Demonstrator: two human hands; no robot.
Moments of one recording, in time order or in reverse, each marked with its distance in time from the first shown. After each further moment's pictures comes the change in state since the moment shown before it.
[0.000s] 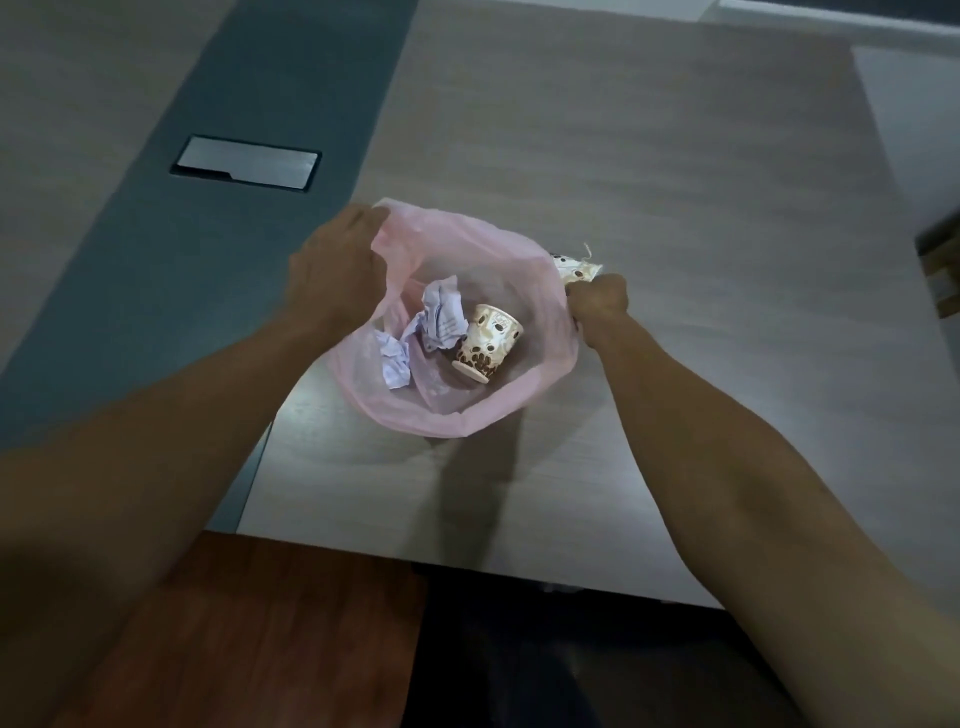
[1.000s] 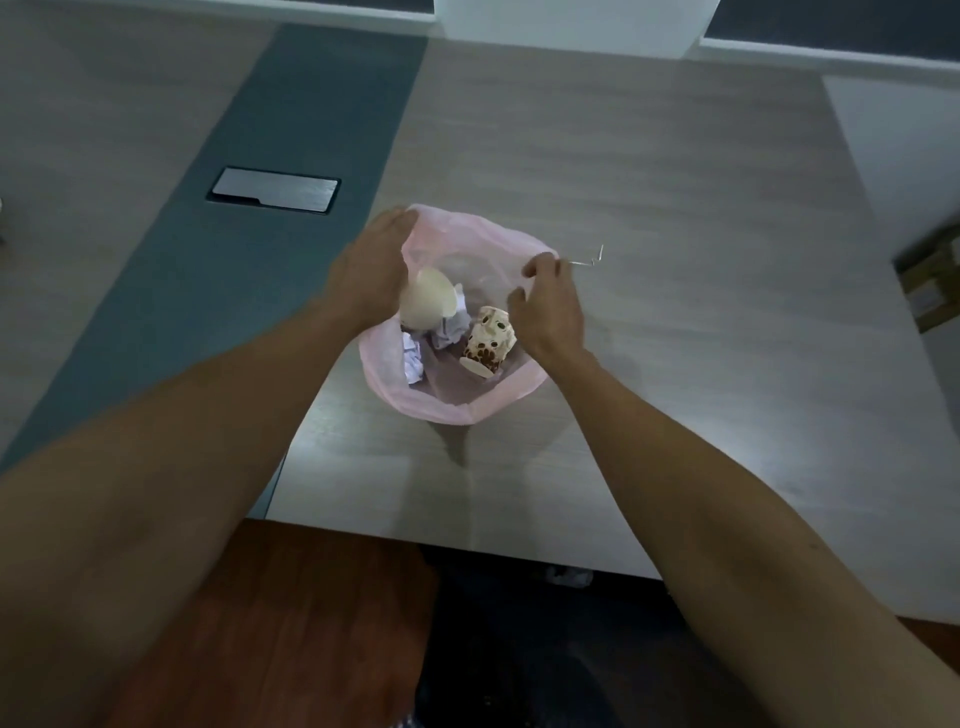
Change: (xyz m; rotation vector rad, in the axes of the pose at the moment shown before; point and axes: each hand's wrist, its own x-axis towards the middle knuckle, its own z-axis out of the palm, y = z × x) left_hand 0.008 0.008 -0.009 -0.067 -0.106 0.018; right_hand -0.129 -0.024 -0.003 -0.377 -0.006 -0.702
